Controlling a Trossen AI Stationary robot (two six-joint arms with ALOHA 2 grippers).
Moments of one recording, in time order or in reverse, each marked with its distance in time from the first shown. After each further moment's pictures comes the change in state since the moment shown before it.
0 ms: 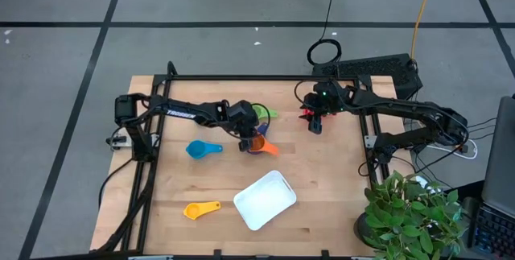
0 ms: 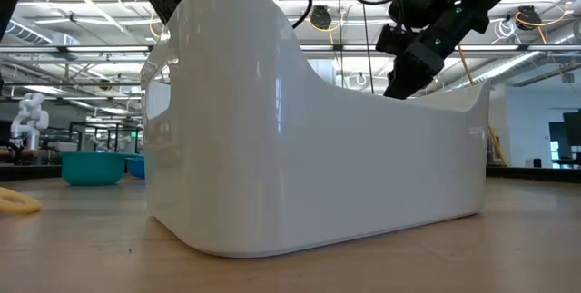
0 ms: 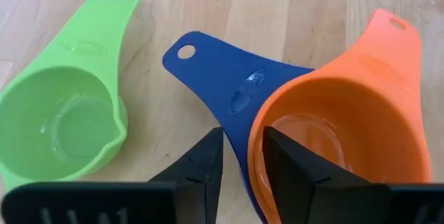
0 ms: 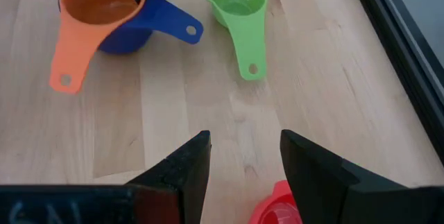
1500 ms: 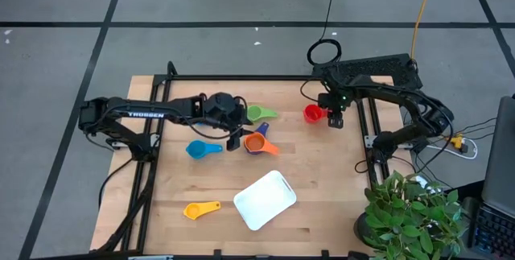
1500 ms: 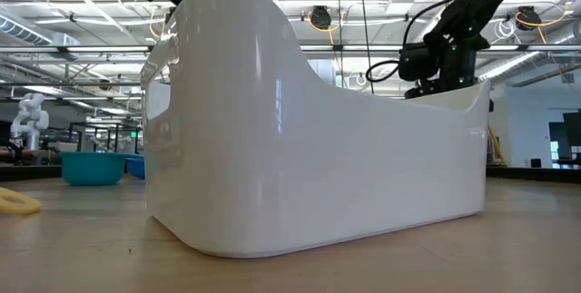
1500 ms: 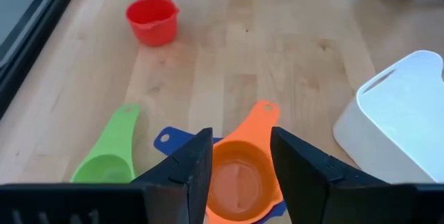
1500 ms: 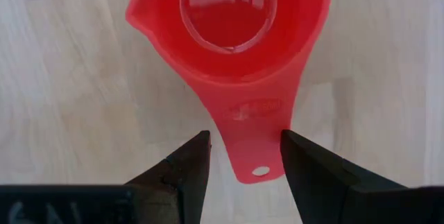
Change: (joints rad) left arm -0.066 -0.344 0.002 -0.092 0.030 0.069; right arm -0.305 0.188 0.053 -0.441 0.102 -0.359
